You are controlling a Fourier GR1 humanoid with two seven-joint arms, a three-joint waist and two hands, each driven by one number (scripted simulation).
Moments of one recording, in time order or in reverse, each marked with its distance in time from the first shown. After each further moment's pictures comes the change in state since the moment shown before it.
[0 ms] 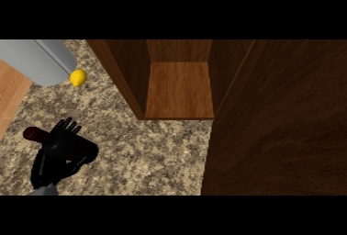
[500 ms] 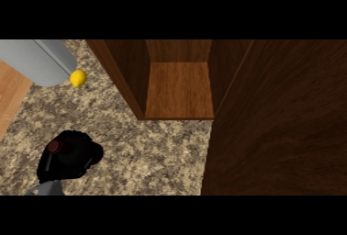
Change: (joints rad) left arm -0.038 0.024 -0.072 0.048 -0.083 -0.032 -0.117; right arm -0.005 0.001 -0.002 -0.001 -0.005 0.001 0.020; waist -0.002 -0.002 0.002
